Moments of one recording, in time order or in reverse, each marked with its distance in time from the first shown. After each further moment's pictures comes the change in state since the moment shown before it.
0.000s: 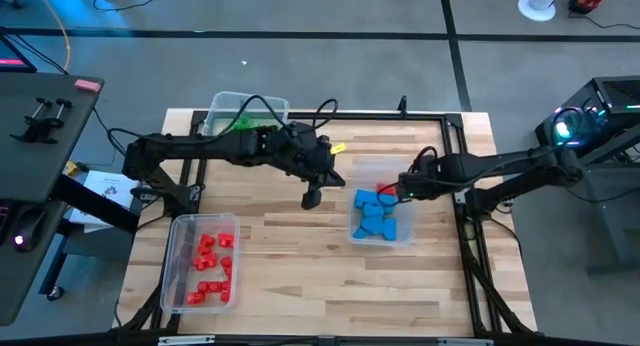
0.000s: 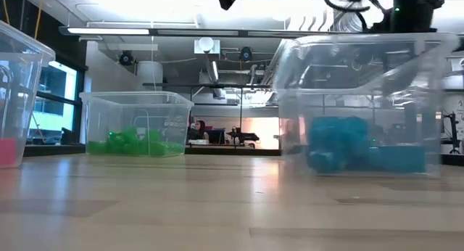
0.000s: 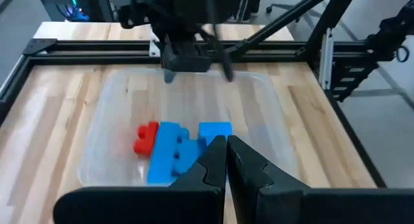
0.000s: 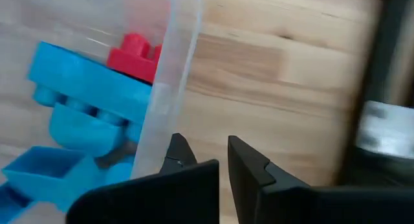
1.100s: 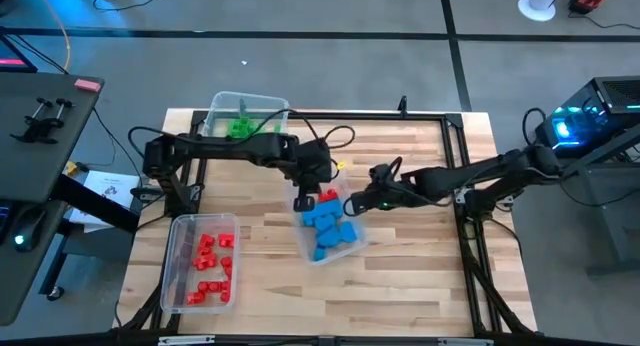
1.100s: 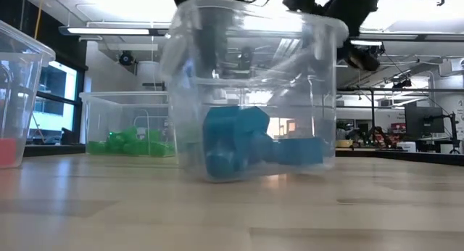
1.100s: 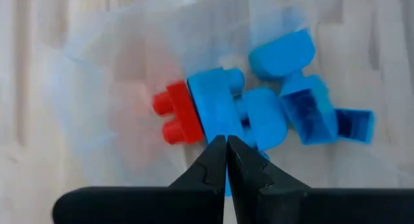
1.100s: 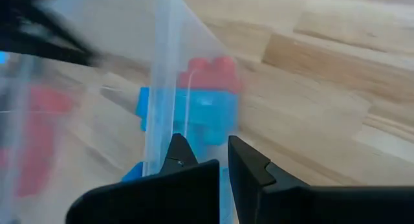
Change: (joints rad) left arm 0.052 0.141 -0.066 -0.337 -0.036 0.088; right arm 0.091 0.214 0.053 0.715 0.083 -0.139
